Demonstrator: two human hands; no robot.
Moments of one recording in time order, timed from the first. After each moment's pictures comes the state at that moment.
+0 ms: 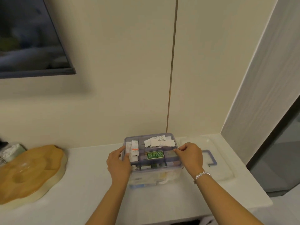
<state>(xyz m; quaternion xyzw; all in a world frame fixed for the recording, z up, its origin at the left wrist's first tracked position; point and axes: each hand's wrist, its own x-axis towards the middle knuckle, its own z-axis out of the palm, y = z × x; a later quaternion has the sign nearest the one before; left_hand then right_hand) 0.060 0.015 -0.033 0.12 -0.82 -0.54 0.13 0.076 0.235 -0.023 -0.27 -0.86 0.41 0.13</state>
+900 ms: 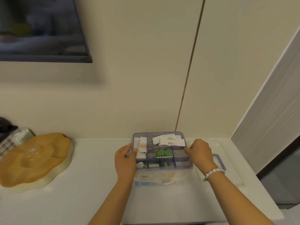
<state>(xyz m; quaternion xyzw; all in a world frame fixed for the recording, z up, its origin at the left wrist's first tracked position) 0.061 0.010 -0.042 0.13 -0.77 -0.62 0.09 0.059 0.237 -0.004 -0.24 -0.94 0.26 0.03</state>
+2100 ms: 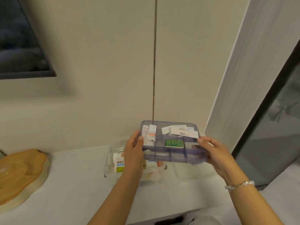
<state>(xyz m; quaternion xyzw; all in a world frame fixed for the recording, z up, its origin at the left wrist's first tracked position) 0.084 0.105 0.027 0.07 -0.63 -0.77 0.01 0.151 0.327 0.041 -0.22 -0.66 0.71 0.09</state>
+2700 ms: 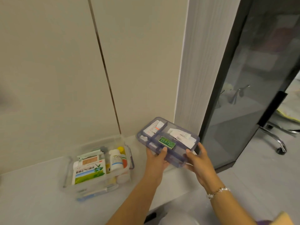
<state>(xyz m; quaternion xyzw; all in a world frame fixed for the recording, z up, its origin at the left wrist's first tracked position) 0.129 0.265 -0.032 0.01 -0.53 -0.80 -0.28 0.199 0.392 -0.028 -0.33 -0.58 0.73 0.14</state>
